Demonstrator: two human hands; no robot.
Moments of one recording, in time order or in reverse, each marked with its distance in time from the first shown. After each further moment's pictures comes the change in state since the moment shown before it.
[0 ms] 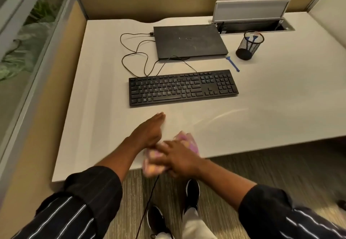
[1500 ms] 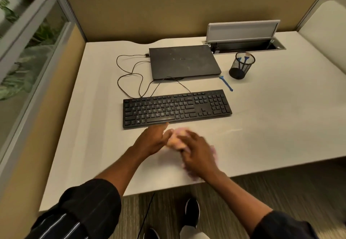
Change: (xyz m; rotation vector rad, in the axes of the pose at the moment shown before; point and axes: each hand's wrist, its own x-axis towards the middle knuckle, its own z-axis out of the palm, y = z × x) left_hand 0.045 0.039 -0.033 -0.205 0.144 -0.043; right_hand -0.026 0.063 -0.034 0.351 0.573 0.633
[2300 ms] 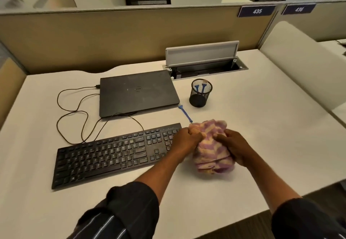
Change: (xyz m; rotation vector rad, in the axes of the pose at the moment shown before) left_hand 0.201 0.230 0.068 -0.708 -0.070 -0.292; right_hand 0.115 0.233 -0.204 0.828 -0.030 0.603
